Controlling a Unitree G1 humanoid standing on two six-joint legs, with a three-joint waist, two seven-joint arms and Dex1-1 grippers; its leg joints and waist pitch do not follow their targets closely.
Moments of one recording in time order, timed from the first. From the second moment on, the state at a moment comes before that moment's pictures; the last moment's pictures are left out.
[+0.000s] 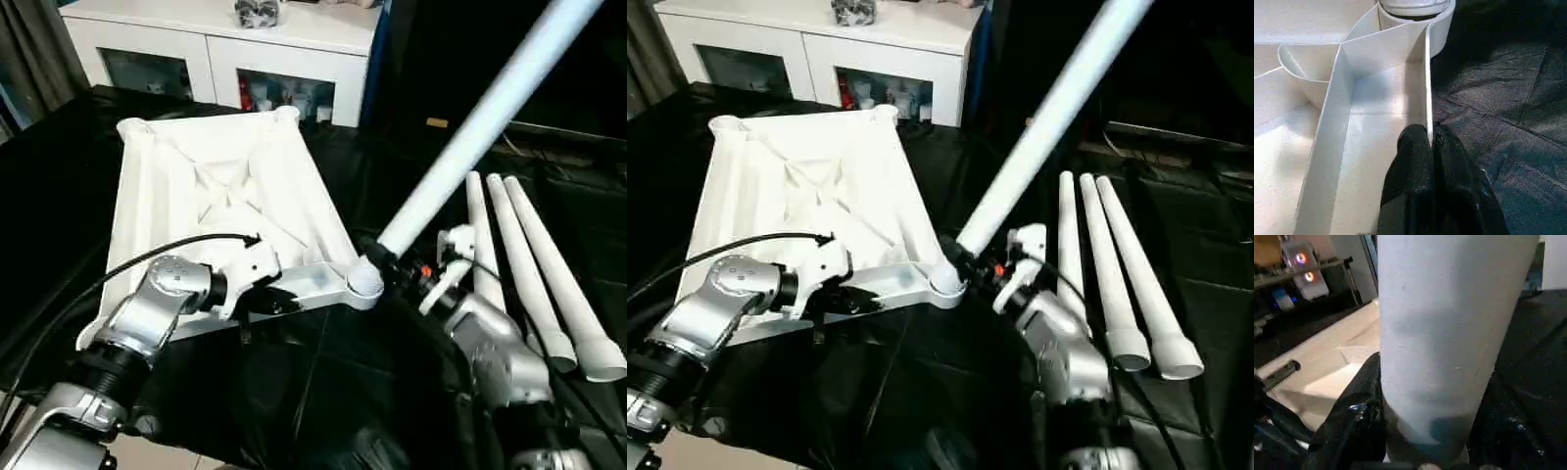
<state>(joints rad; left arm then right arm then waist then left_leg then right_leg) -0.50 0.46 -0.33 0.41 -0.02 0.19 -1.11 -0.27 -0.14 -0.01 0.35 0.37 0.08 0.68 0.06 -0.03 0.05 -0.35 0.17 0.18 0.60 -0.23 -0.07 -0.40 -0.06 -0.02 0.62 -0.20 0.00</state>
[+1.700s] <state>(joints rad) -0.53 0.41 -0.30 0.45 0.02 0.28 -1.04 -0.48 -0.15 0.07 0.60 0.21 -0.01 0.67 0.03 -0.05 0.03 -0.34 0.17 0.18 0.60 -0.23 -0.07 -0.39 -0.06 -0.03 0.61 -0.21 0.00</state>
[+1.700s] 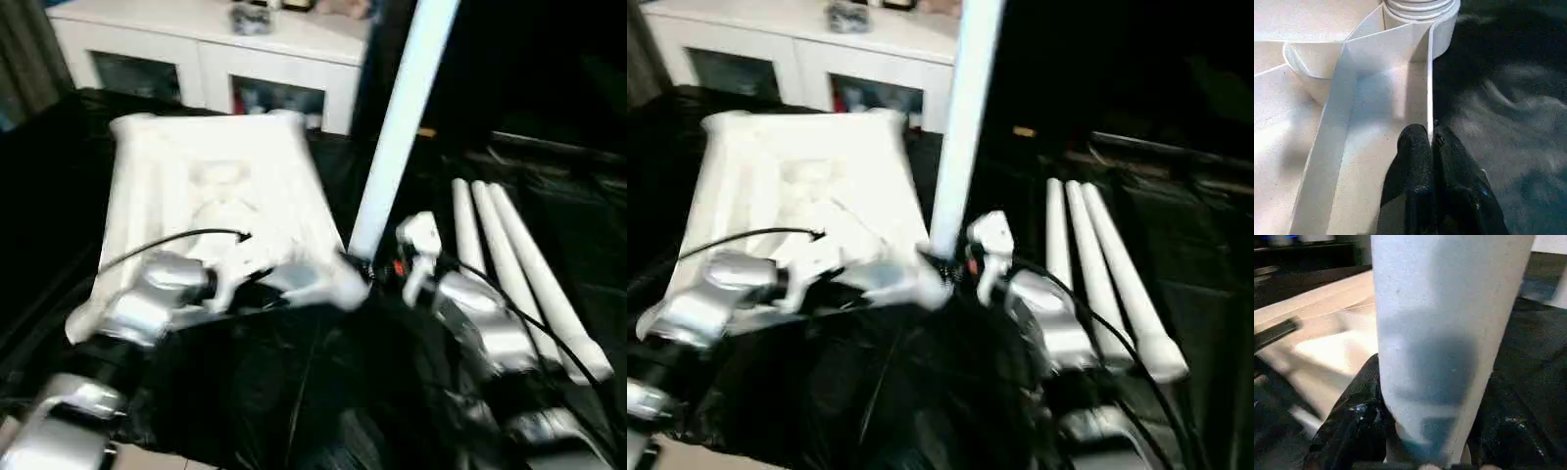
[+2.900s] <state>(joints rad) -0.48 0.32 -0.31 0.25 0.07 0.40 -0.90 -0.55 -0.07 0.00 0.77 0.16 -0.07 0.50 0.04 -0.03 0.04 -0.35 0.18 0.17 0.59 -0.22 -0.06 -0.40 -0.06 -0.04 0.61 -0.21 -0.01</state>
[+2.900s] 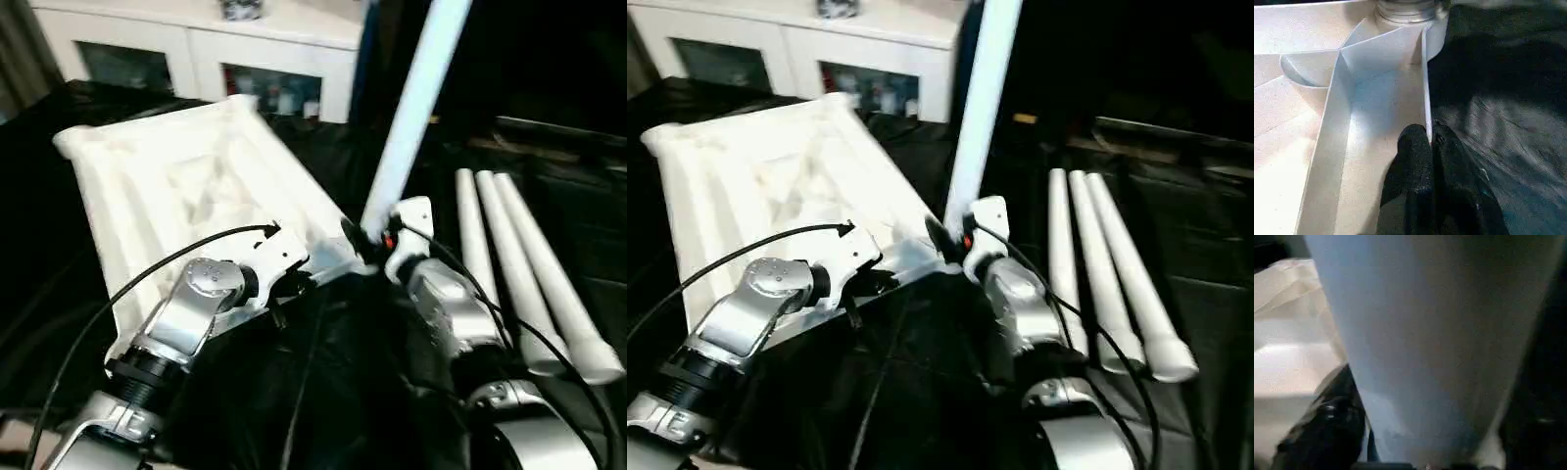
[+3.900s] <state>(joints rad) -0.47 0.48 -0.34 0.32 -0.01 0.17 -1.23 -0.32 -0.27 0.12 0.40 0.26 0.08 1.01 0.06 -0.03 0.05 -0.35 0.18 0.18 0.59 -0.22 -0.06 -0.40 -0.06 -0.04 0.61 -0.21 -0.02</state>
